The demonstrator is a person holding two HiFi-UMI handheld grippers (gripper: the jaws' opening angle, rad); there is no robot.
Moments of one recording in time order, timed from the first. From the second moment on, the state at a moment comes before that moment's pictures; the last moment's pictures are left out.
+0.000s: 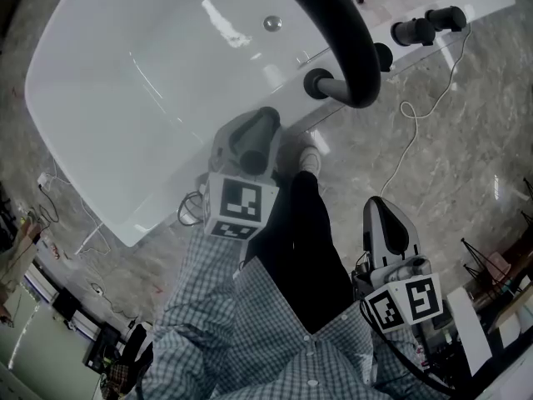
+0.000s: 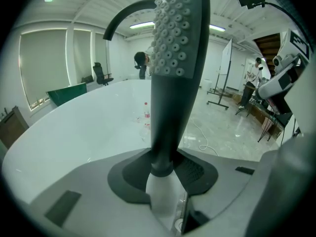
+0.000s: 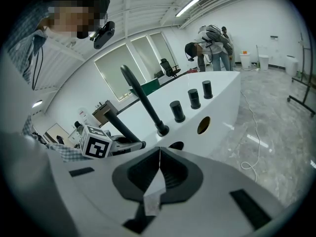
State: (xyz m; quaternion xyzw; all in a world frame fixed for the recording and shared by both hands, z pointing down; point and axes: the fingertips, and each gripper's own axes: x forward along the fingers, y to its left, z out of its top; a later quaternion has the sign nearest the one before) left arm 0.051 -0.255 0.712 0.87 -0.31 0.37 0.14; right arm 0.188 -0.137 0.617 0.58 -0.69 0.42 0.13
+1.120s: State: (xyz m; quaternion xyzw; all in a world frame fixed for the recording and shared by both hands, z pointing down) left arm 0.033 -0.234 0.597 0.87 -0.33 0.35 0.13; right arm 0.183 -0.132 0.512 0.59 -0.71 0.37 0.10
